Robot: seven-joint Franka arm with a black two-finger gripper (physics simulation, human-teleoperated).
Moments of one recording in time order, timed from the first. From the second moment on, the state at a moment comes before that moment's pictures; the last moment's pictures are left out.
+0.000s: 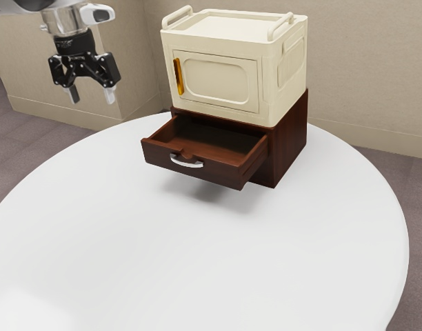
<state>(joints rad) -0.01 0.04 0.12 -1.44 -0.06 1.43 -0.08</state>
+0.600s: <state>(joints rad) 0.00 -0.47 -0.06 -2.24 0.00 1.71 -0.12</state>
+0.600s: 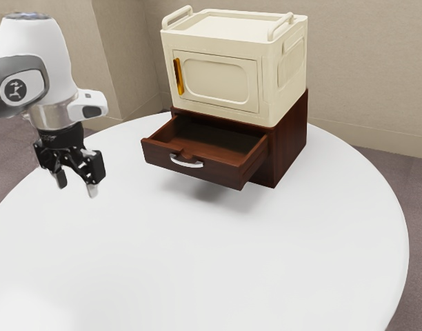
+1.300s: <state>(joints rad) -0.01 -0.02 -0.14 -2.06 -0.03 2.06 -0.18</state>
